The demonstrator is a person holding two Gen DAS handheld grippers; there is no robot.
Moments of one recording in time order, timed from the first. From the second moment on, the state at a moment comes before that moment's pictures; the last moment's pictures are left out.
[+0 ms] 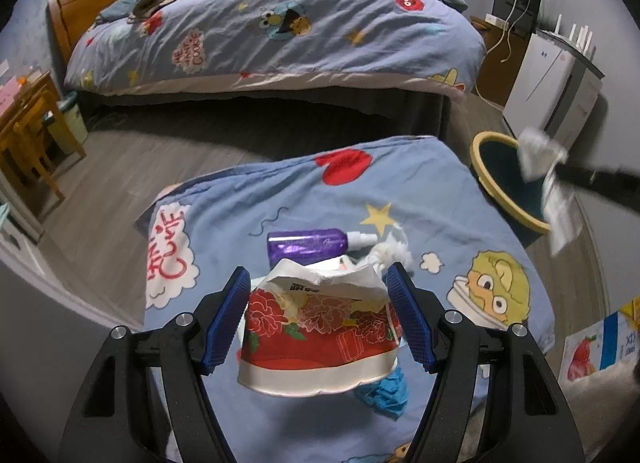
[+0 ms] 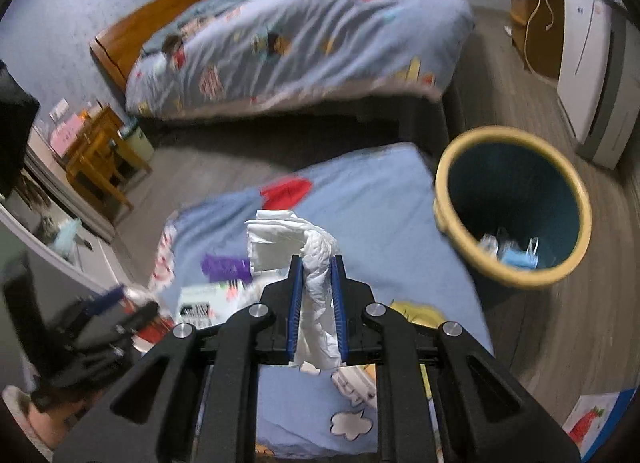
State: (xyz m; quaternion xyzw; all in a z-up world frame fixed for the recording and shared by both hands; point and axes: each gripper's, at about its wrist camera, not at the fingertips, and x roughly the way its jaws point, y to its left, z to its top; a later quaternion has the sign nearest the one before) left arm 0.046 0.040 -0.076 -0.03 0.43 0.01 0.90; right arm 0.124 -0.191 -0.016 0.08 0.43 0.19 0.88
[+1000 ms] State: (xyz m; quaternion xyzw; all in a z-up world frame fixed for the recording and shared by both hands) left arm 0.126 -0.088 -0.059 0.00 0.43 -0.11 0.90; right arm 0.211 -0.375 -0.039 0.17 0.44 0.06 0.88
